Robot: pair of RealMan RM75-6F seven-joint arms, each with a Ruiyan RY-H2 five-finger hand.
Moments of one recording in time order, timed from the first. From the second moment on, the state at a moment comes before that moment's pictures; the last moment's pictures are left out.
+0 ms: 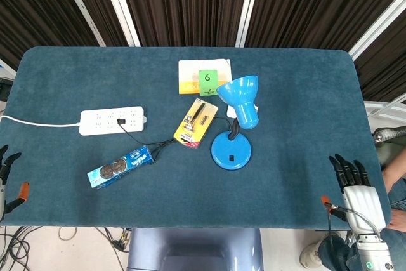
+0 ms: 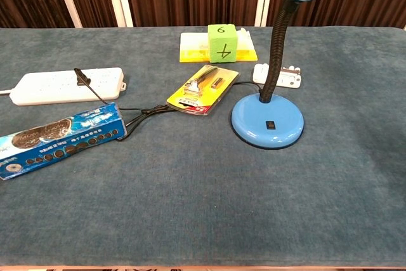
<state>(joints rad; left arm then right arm) 0.00 -1.13 -0.06 -1.72 1.42 1.55 0.11 0.04 -1.19 0.03 -1.73 -1.59 1.52 -0.13</state>
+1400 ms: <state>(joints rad) 0.00 -1.12 -0.06 -1.73 1.39 1.53 0.11 0.52 -1.55 0.14 -1.80 -1.00 1.01 -0.73</state>
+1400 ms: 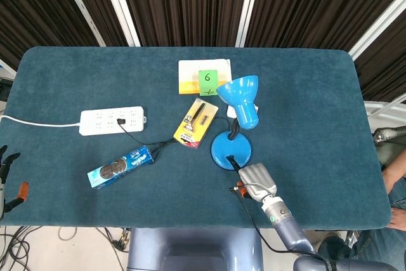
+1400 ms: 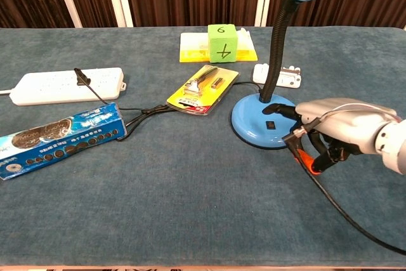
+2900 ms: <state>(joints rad) 0.00 -1.12 -0.06 -1.73 1.38 1.52 0.11 0.60 -1.57 0.07 -1.75 -0.89 1.07 -0.71</state>
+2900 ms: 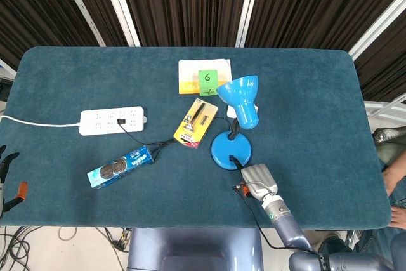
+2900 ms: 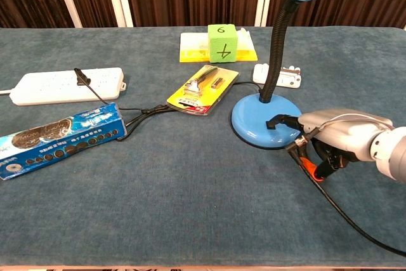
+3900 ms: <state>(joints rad) 0.00 -1.12 -0.06 -1.73 1.38 1.53 0.12 0.63 -1.60 0.00 -1.75 -0.86 1.08 -0.77</state>
